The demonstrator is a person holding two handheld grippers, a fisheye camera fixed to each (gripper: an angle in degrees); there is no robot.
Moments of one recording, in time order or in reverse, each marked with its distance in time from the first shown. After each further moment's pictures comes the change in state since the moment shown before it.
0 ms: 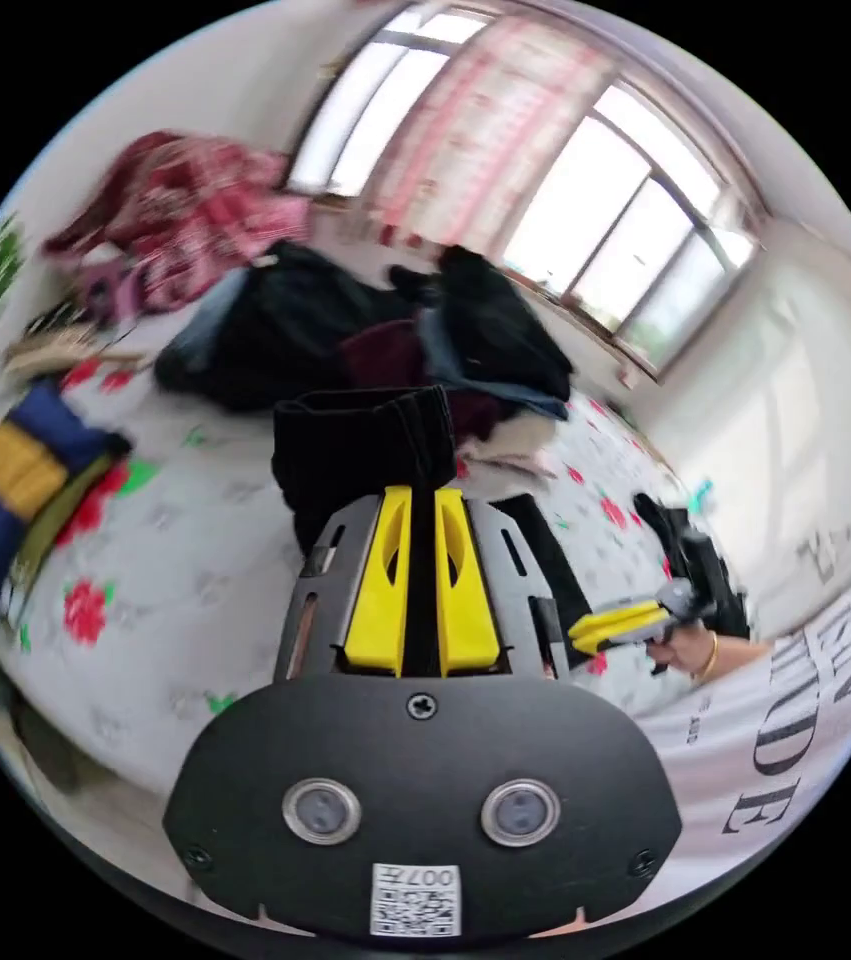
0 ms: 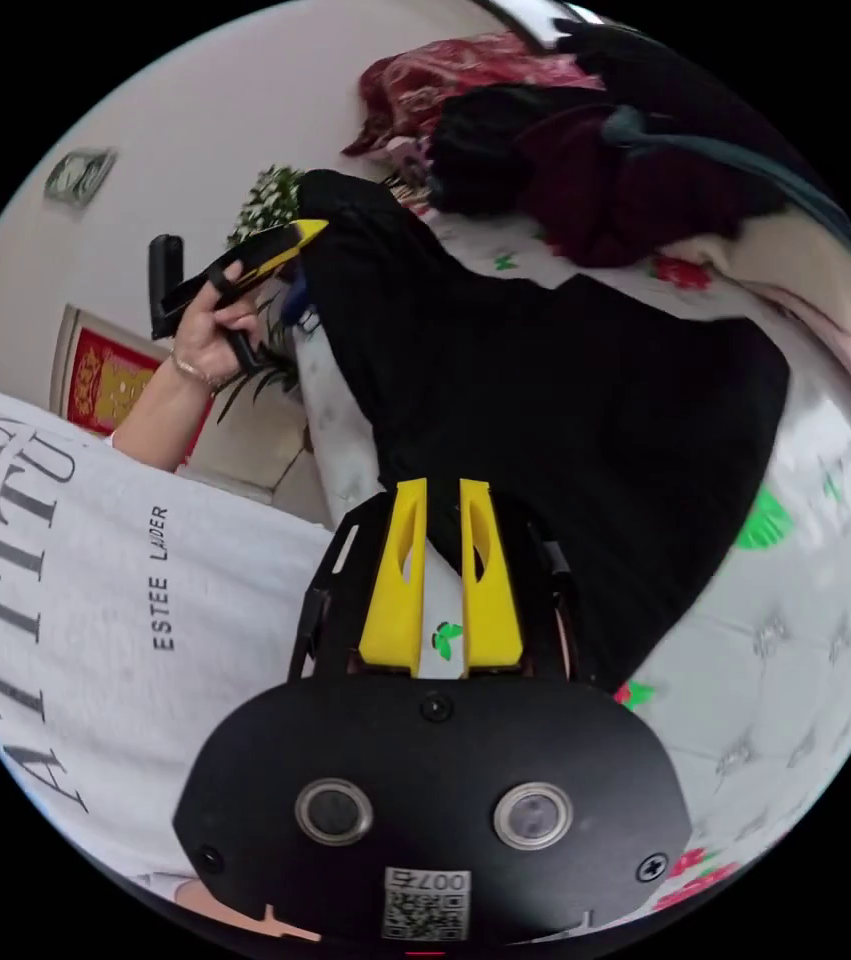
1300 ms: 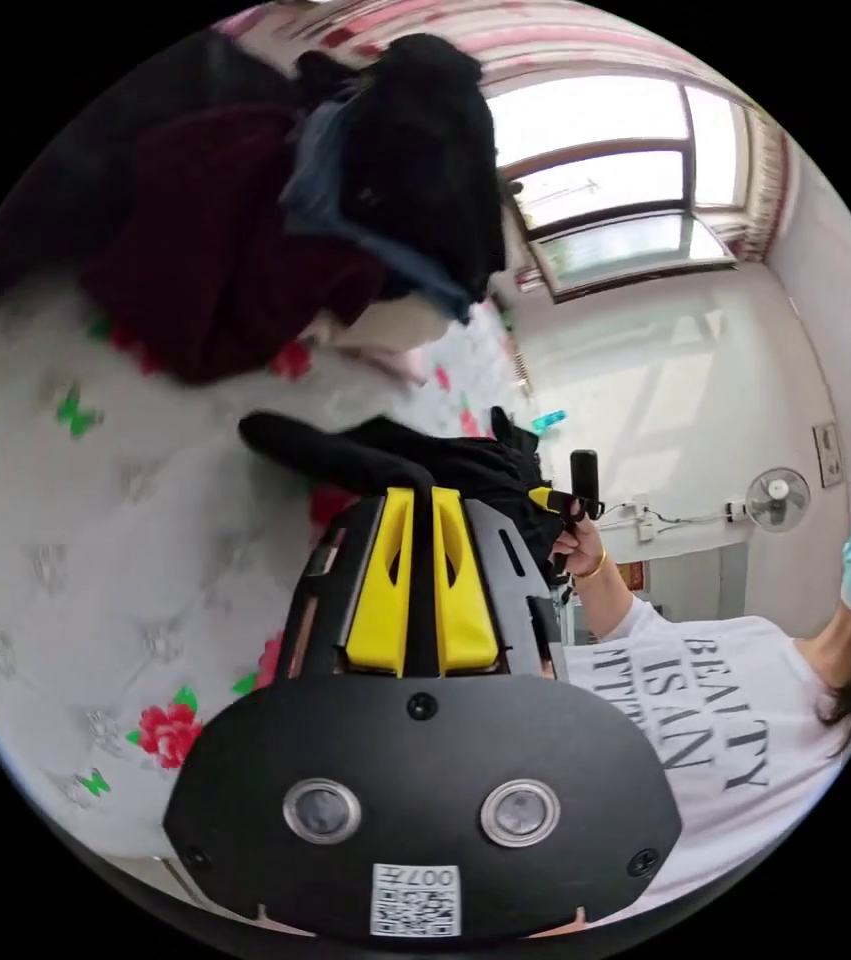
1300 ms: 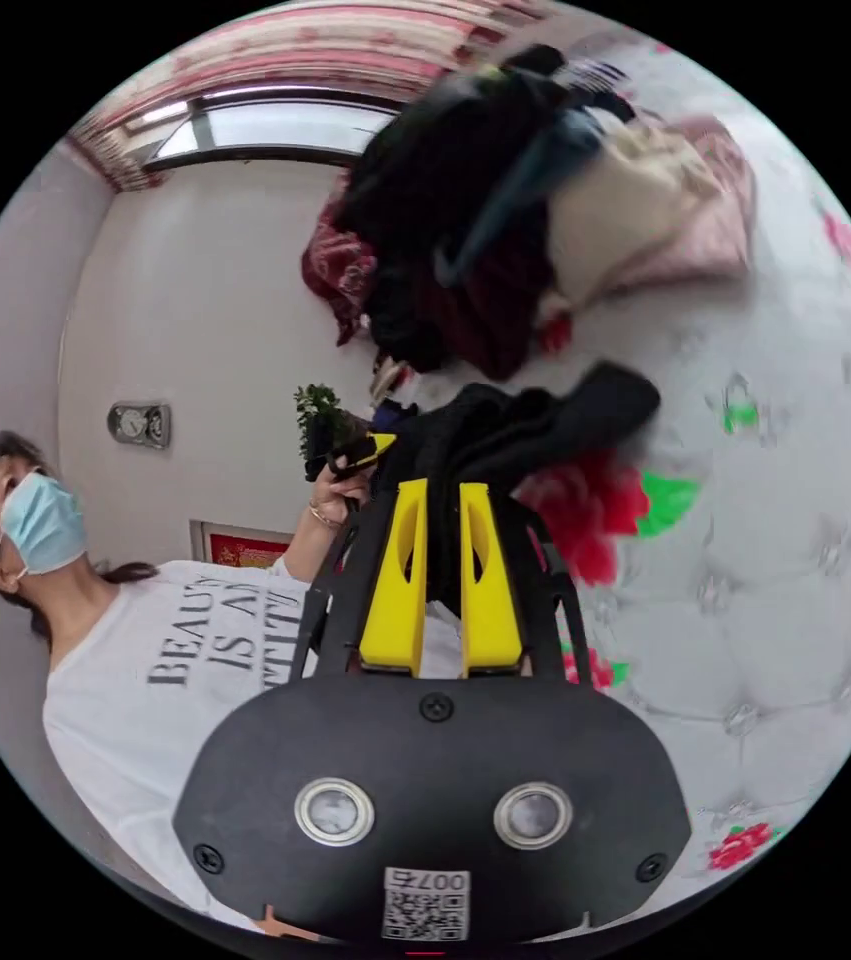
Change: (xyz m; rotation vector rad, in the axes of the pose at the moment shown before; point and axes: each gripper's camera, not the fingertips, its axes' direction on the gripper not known) left arm 0.010 -0.171 0.345 -0.350 0.555 -0.197; right arm 0.276 0.057 -0.261 0.319 -0.423 0.374
